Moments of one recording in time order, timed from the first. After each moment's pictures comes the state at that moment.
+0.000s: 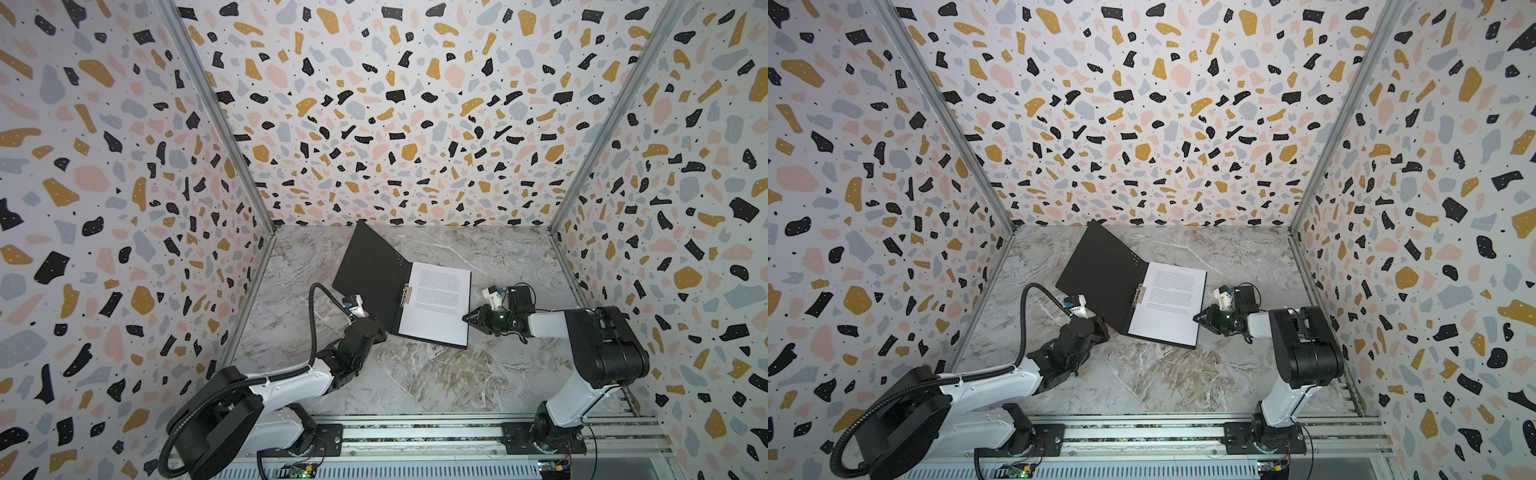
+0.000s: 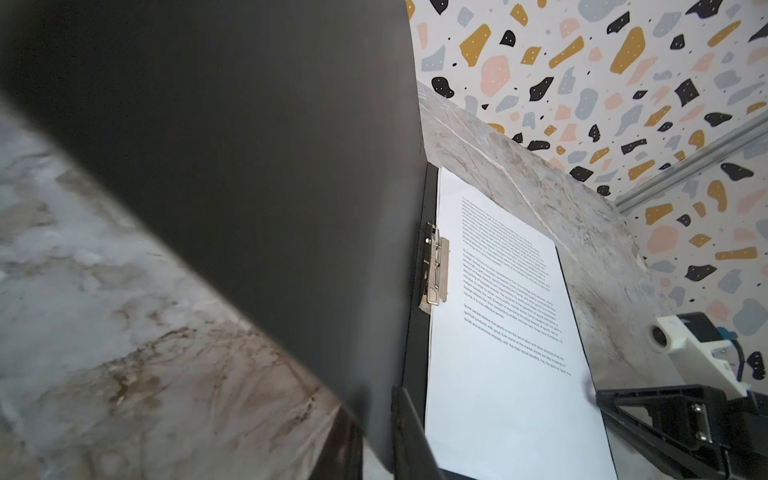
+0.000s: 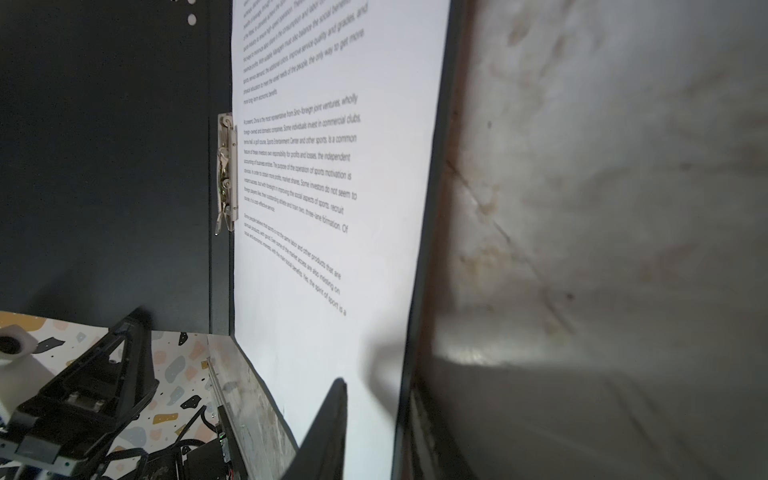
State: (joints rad) left arm -0.78 1.24 0.40 0.31 -0.46 -0.77; right arm 0.13 1.71 0.64 0.11 -0.74 0.54
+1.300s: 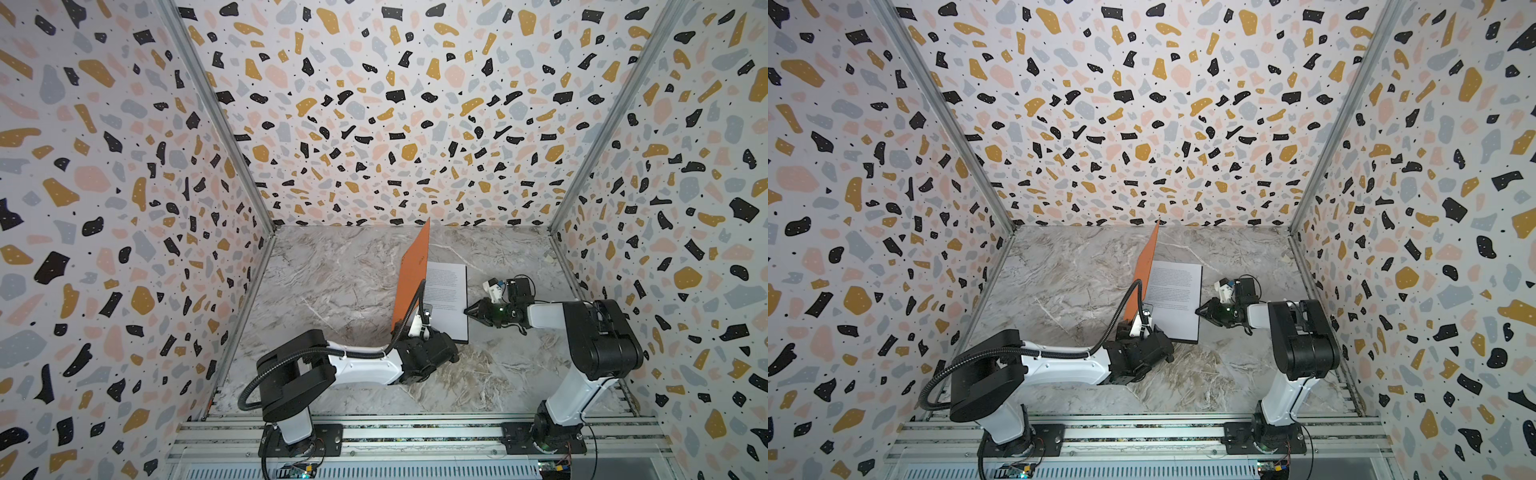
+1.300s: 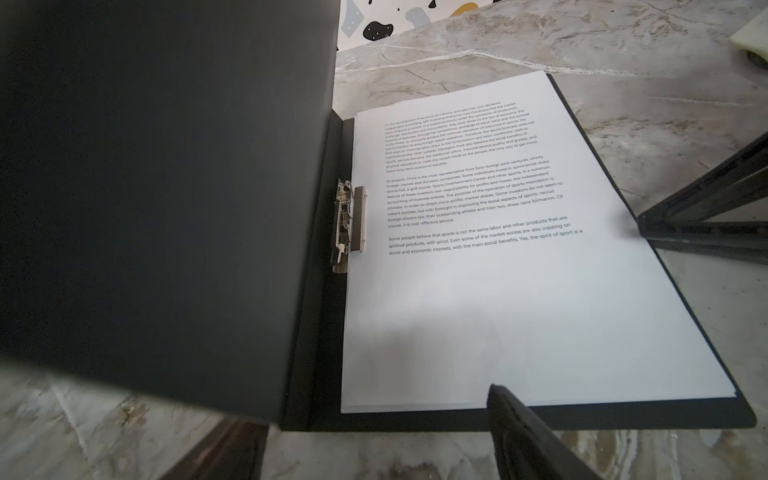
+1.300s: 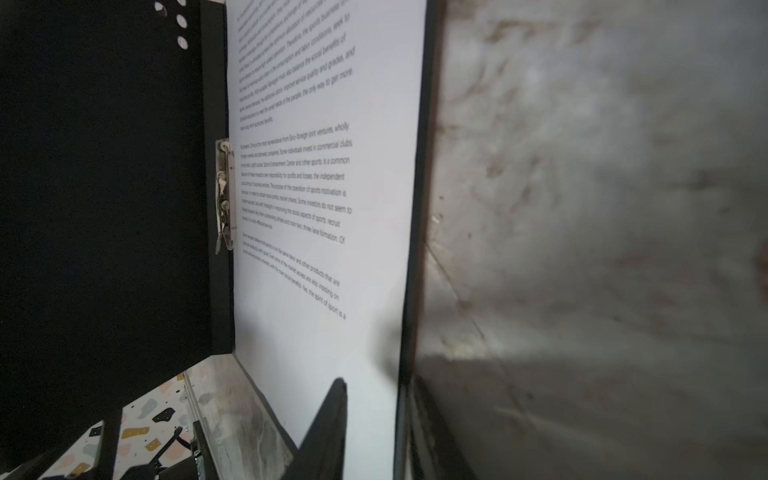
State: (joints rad) left arm -1.19 1.71 0.93 -0.18 -0.91 -0.64; right arm 0.10 1.76 0.74 0.05 -0.72 0.46
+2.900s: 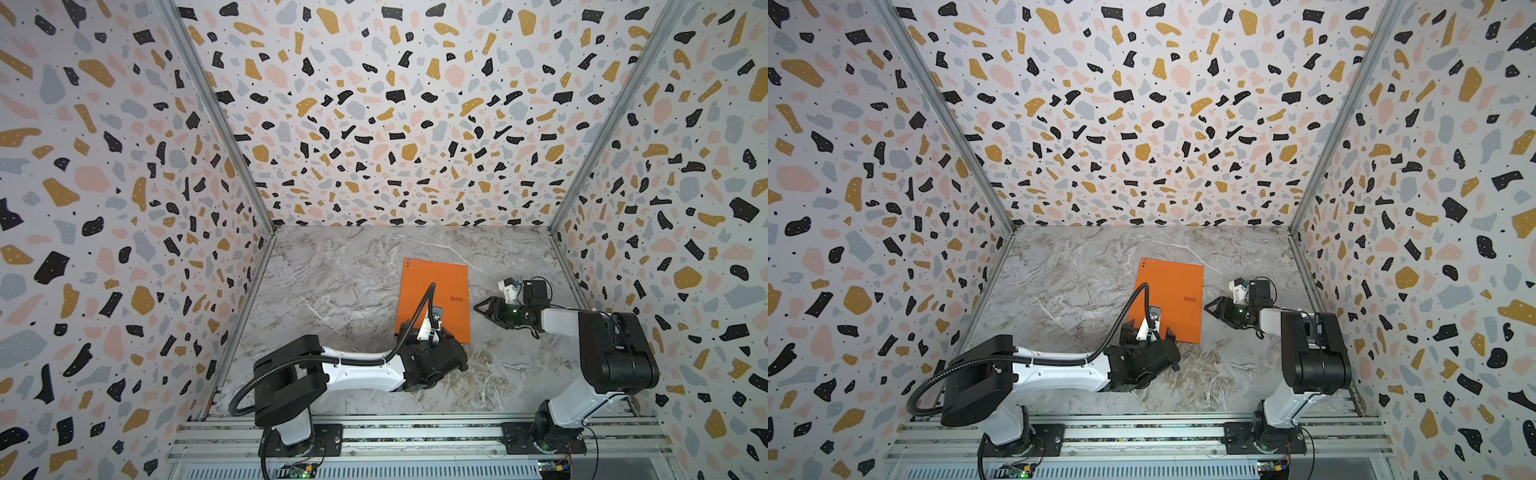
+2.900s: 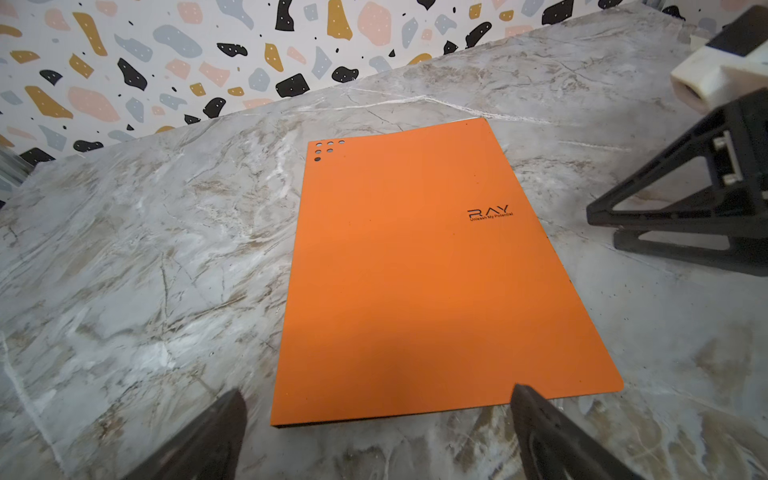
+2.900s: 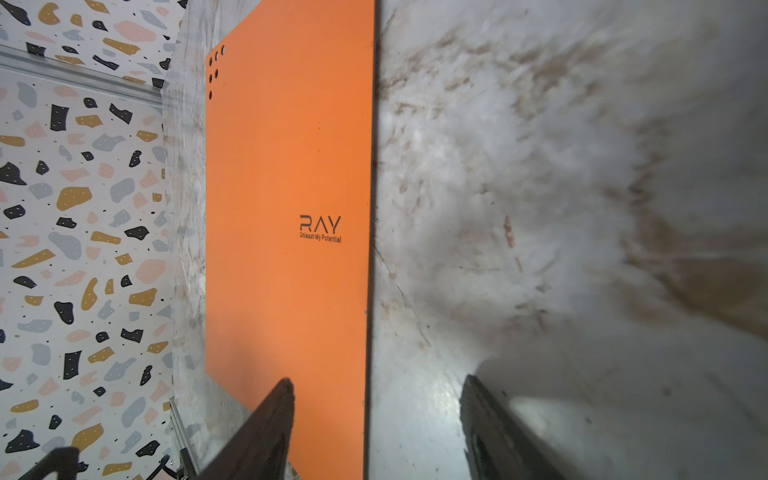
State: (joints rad) left arm -1.22 1.64 0.92 -0.14 -0.90 -0.64; right arm 0.00 1.63 0.67 0.02 -0.71 0.42
